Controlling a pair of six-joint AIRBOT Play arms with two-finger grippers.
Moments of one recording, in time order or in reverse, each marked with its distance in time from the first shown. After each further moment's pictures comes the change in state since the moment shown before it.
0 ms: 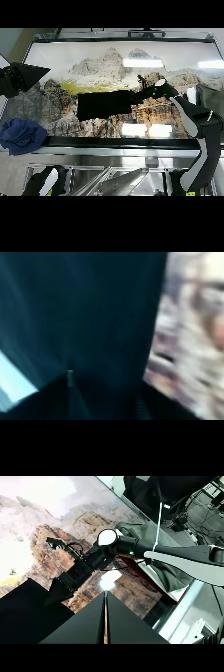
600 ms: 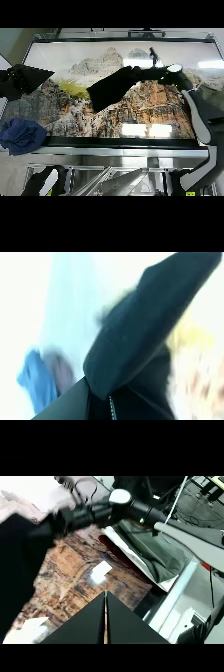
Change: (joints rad) left arm -0.053 0.000 0.000 0.000 -0.016 0.001; right arm -0.096 0.189 0.129 0.234 -0.154 -0.037
